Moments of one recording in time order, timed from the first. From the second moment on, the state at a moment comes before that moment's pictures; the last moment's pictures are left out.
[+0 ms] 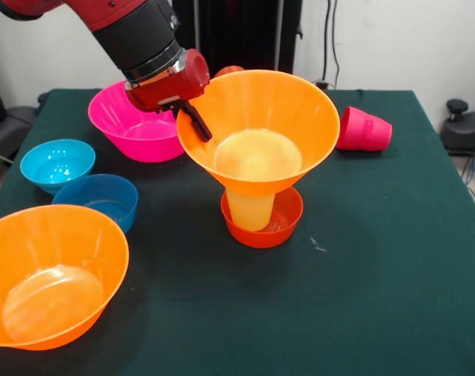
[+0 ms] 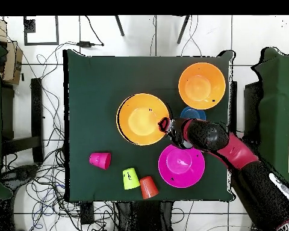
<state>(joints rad) -1.00 -0.54 0.63 1.86 -0.11 0.56 1.57</state>
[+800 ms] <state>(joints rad) -1.00 -0.54 0.65 1.86 -0.11 0.53 1.57</state>
